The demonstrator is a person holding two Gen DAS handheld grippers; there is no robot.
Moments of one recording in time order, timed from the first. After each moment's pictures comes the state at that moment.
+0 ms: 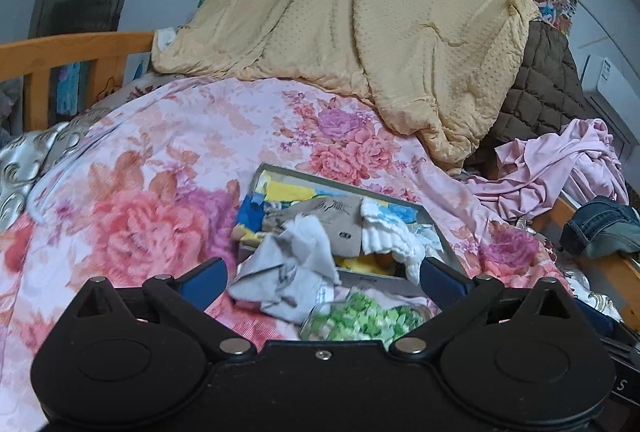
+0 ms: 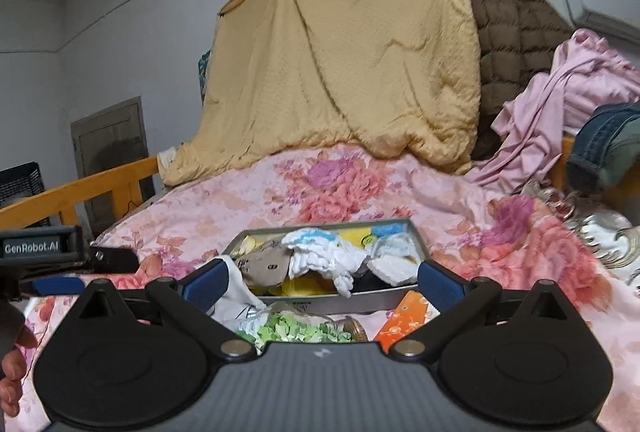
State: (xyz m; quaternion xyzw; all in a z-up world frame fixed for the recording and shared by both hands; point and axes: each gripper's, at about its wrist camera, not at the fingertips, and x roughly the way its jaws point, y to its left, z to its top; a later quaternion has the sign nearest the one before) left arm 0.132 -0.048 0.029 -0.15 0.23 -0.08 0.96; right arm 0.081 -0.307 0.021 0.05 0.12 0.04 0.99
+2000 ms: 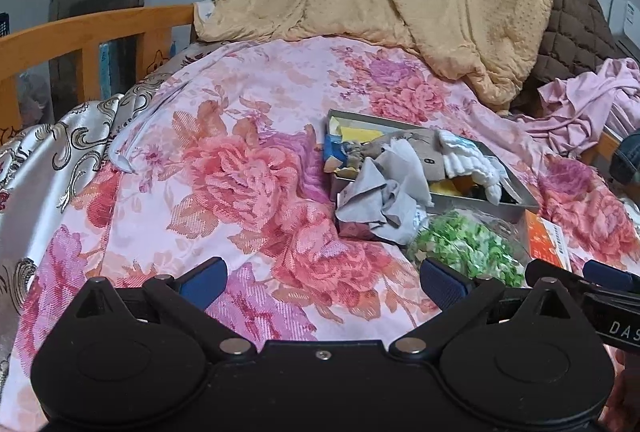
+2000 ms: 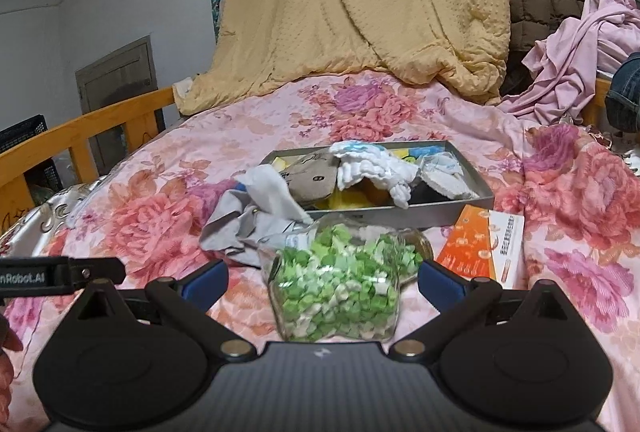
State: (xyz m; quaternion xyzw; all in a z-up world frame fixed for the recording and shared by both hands) left arm 0.105 0.002 -0.017 -0.09 0.29 -0.03 0.95; right arm 0.107 -0.253 -0.026 0.04 0.23 0.07 0.97
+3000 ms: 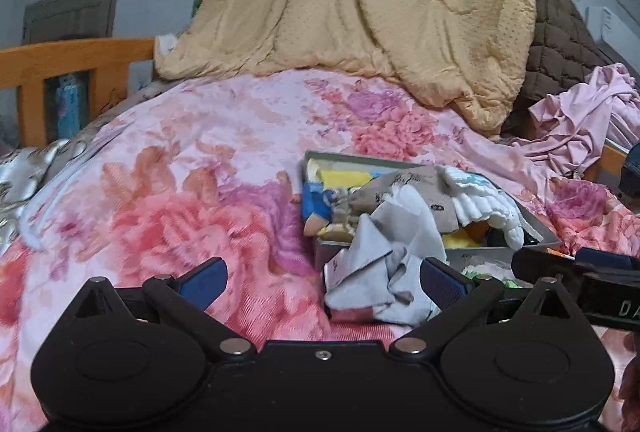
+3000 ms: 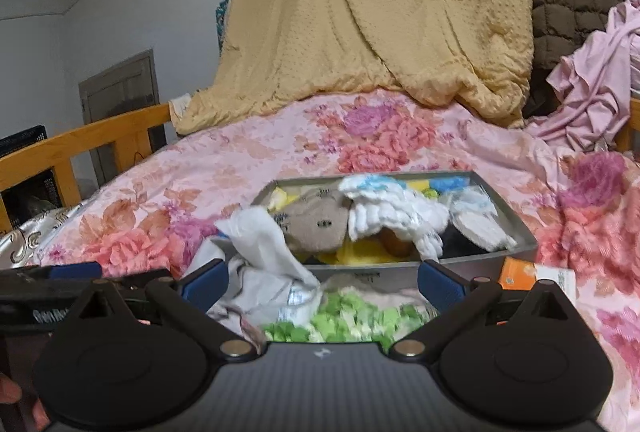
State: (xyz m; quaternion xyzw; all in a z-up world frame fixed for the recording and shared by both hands) left arm 0.195 -0.010 -0.045 -0.06 0.22 -0.07 0.97; right arm 0.185 -0.238 -0.033 0.04 0.19 0.09 0.98
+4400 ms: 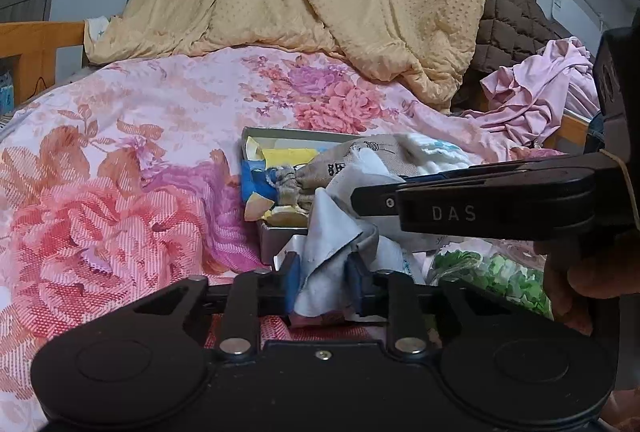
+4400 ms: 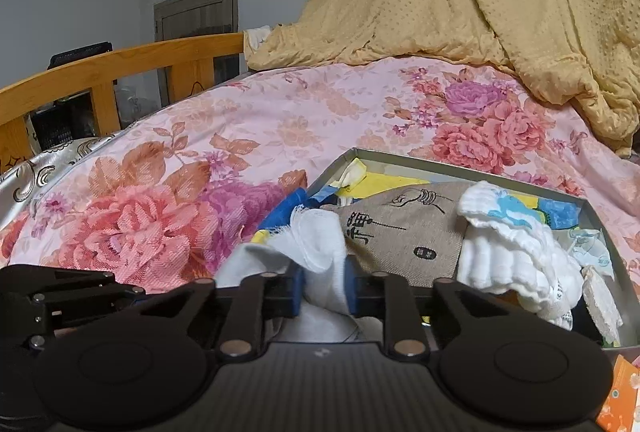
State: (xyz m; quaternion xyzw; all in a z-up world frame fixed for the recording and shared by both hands) left arm 0.237 -0.019 -0.081 -0.05 0.23 -0.16 0.96; right arm 0.282 -0.179 -0.049 -0.06 0.25 0.20 0.94
